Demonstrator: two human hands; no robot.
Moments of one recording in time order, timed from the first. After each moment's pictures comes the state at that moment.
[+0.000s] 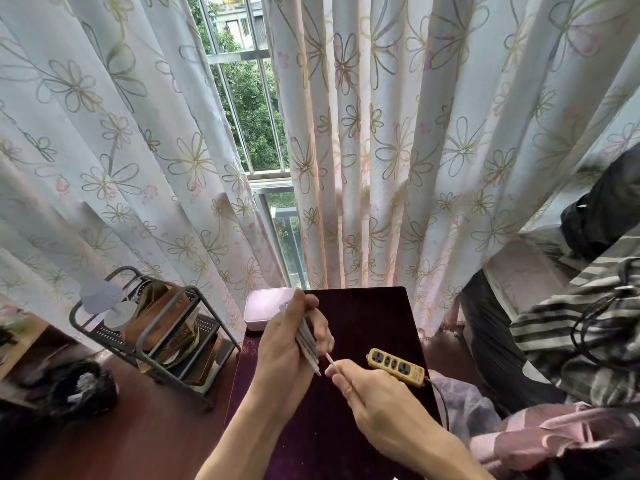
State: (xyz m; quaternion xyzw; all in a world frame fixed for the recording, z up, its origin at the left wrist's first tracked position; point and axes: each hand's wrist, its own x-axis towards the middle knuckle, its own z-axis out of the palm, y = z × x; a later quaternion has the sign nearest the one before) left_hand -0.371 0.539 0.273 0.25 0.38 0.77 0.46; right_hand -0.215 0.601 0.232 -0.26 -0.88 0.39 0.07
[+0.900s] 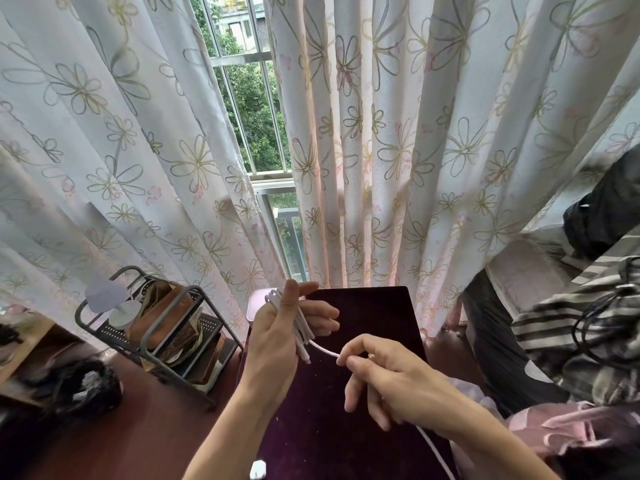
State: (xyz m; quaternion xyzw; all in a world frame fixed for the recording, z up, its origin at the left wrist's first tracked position) left_hand -0.380 0.534 0.289 0.27 0.52 0.72 0.36; right_hand -0.209 0.623 0.273 -0.24 -0.70 0.67 0.04
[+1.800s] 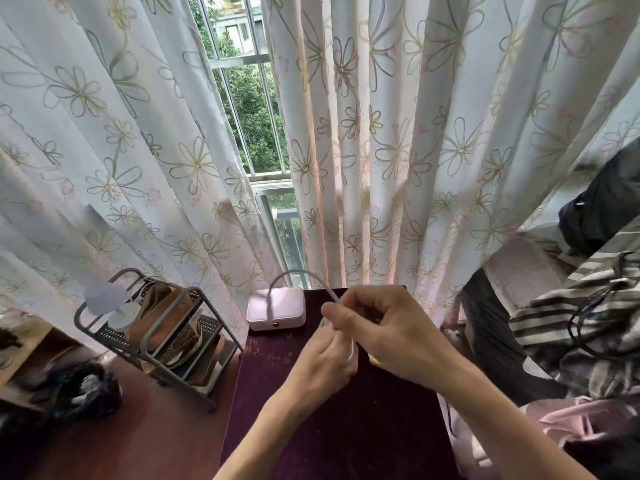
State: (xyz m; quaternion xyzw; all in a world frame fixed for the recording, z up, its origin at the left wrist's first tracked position) left_hand -0.342 0.540 0.272 0.44 0.66 0.49 0.36; right_hand -0.232 0.632 0.319 -0.19 -0.77 0.55 0.25
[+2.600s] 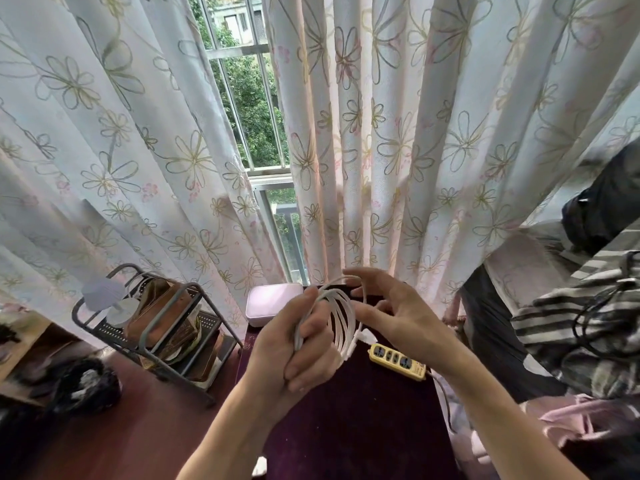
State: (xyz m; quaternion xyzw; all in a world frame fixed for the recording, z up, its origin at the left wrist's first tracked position) left_hand -0.368 0.522 0.315 0.27 0.25 0.67 0.65; right_hand -0.232 0.672 0.275 -0.23 -0.76 0.56 0.21
